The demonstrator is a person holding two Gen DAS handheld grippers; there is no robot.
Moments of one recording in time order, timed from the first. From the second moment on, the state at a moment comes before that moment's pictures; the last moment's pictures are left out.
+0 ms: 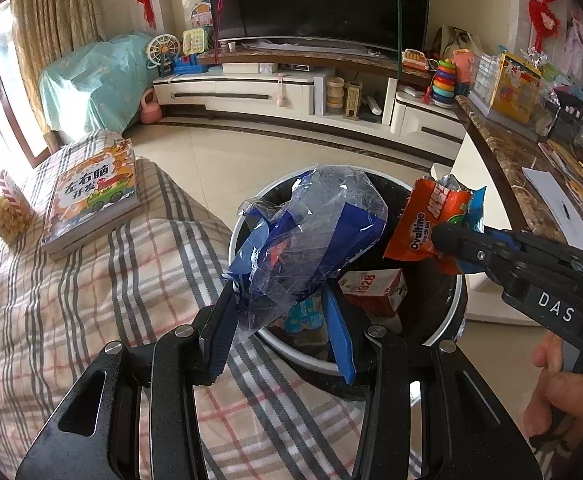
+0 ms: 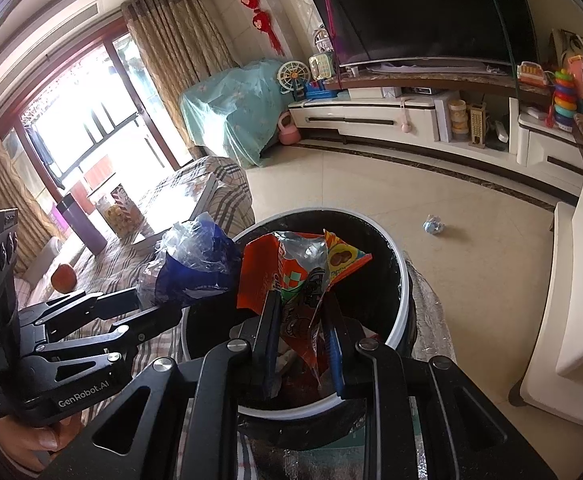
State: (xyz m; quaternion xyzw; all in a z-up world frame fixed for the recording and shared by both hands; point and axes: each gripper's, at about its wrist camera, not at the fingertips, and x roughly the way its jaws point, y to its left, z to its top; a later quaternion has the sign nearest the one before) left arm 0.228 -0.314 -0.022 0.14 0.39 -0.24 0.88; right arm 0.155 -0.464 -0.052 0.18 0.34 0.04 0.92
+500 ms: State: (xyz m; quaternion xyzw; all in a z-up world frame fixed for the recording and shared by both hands) left arm 0.241 -0.327 -0.024 0.15 0.40 -0.24 0.87; right arm 0.170 -0.471 -0.049 0.17 0.35 0.04 0.92
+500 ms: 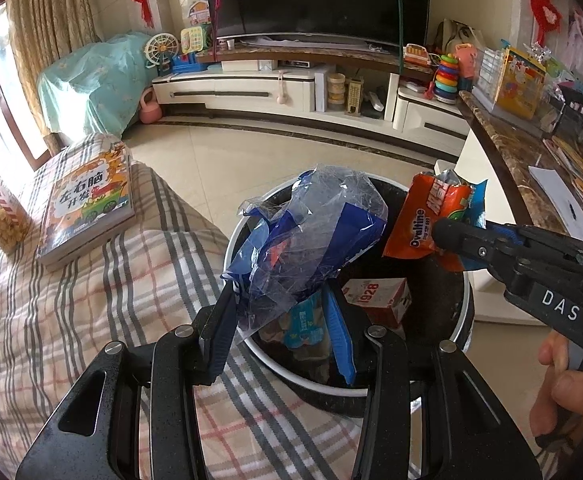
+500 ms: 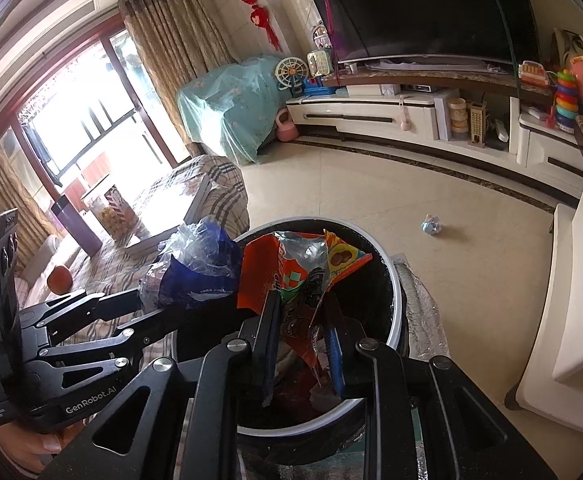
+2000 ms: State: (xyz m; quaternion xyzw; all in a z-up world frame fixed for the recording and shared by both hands) left arm 0.238 -0.302 -0.025 0.15 0.41 -0.22 0.87; right arm 0.162 -0.474 -0.047 0.16 0.36 0.04 0.92
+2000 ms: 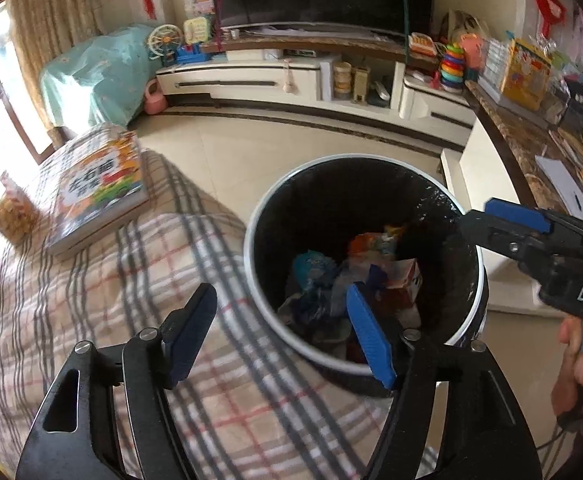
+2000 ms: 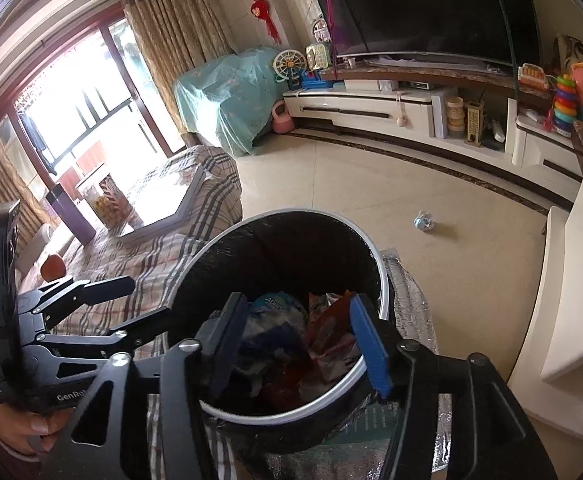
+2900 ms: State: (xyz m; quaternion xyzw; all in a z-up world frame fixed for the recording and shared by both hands) left arm 0.076 -0.120 0.008 -0.02 0.25 -0.15 0.96; right arm 0.012 -0.362 -0.006 0.11 0.20 -0.02 0.97
